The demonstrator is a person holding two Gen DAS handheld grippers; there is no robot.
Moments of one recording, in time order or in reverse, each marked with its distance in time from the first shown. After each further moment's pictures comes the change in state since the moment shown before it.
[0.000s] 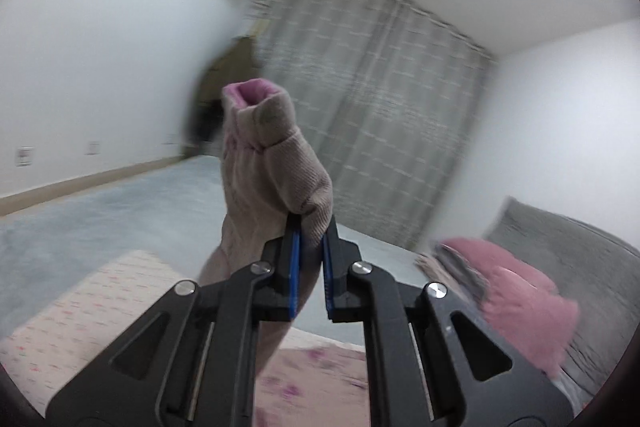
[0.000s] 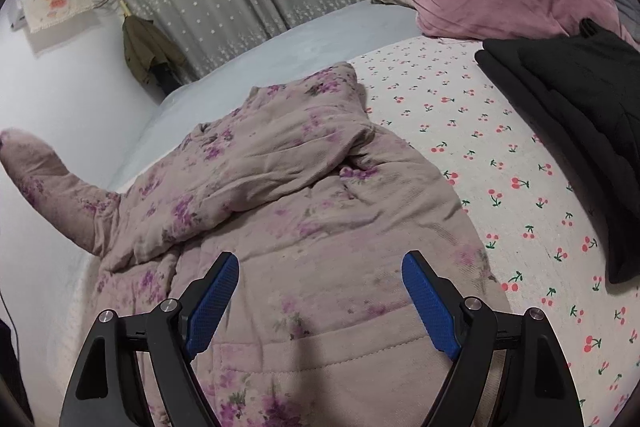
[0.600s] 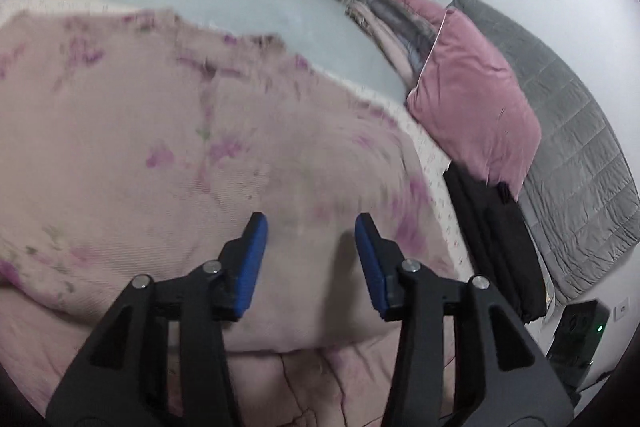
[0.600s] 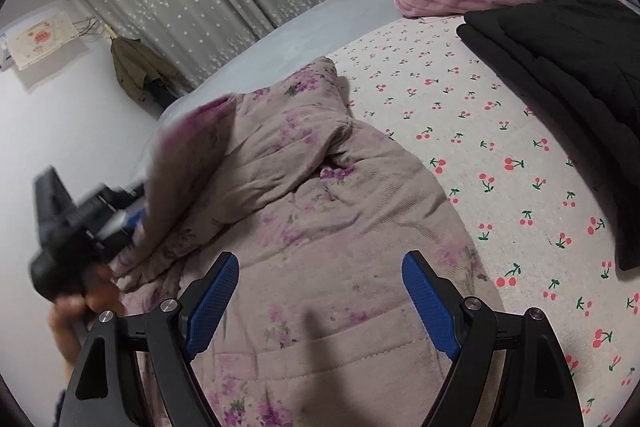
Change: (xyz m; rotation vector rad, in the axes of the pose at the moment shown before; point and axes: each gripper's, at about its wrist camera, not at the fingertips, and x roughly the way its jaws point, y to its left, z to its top) left arm 0.101 -0.112 -0.324 -0.044 0.822 -0.201; right arm 0.006 -0.025 0.006 0.108 0.029 0.041
